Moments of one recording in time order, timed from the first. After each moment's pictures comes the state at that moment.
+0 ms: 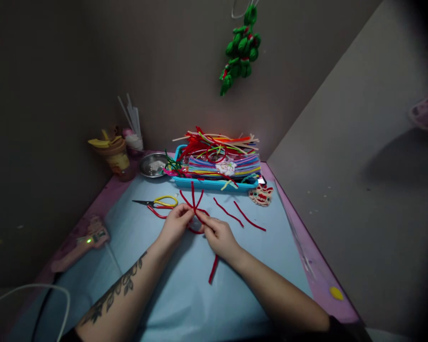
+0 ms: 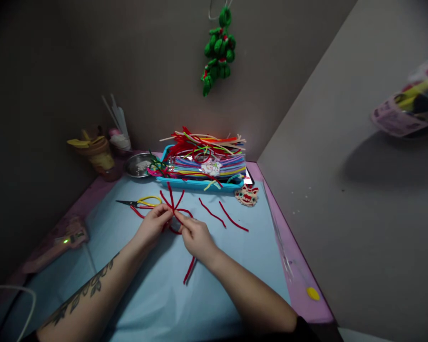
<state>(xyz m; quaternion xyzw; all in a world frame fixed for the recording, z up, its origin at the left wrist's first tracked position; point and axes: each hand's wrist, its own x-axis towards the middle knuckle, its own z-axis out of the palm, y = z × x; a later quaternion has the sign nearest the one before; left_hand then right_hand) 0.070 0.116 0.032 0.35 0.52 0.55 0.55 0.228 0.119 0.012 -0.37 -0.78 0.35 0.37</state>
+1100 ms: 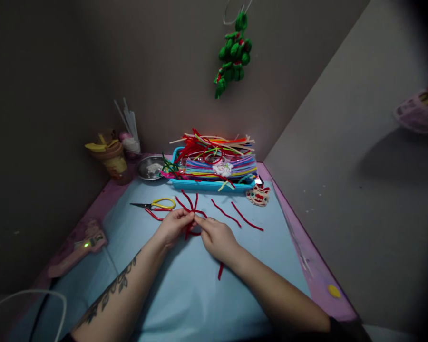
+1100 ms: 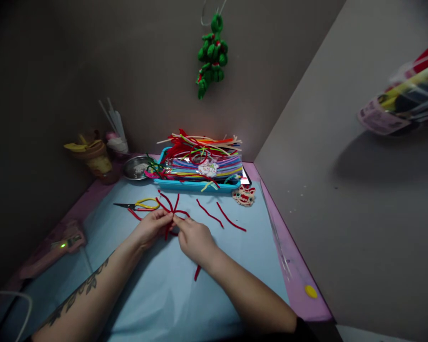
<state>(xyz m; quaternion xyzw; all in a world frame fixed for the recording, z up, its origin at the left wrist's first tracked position) 0.062 0.117 0.028 0.31 0.46 0.49 0.67 0.231 0.116 0.026 -0.40 -0.86 0.20 0.25</state>
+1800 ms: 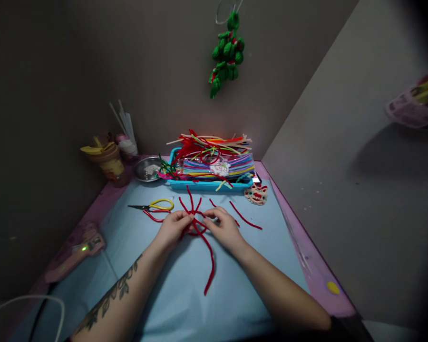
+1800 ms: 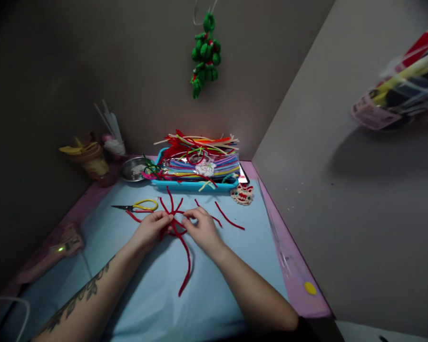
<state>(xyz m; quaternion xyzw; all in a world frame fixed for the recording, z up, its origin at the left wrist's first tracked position) 0.071 0.117 0.031 0.34 0.51 0.49 0.61 0.244 0.135 0.027 -0.46 -0.71 0.36 0.39</state>
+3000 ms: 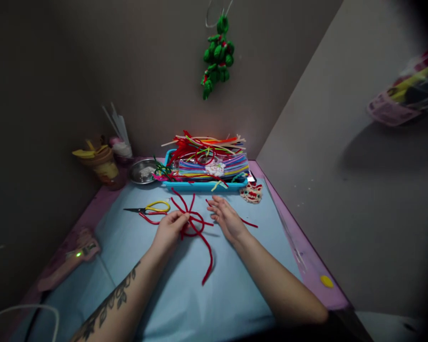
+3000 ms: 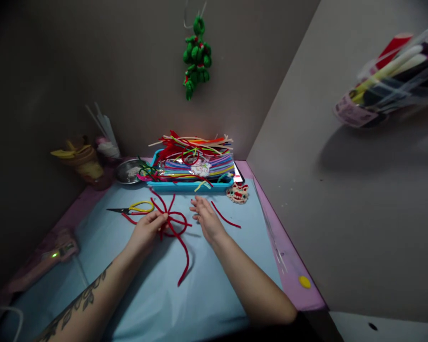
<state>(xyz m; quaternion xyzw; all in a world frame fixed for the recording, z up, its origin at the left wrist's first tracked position) 0.079 0.112 0.033 0.34 0.52 0.55 0.57 0.253 0.155 0.031 -0.43 -0.33 0.67 0.51</state>
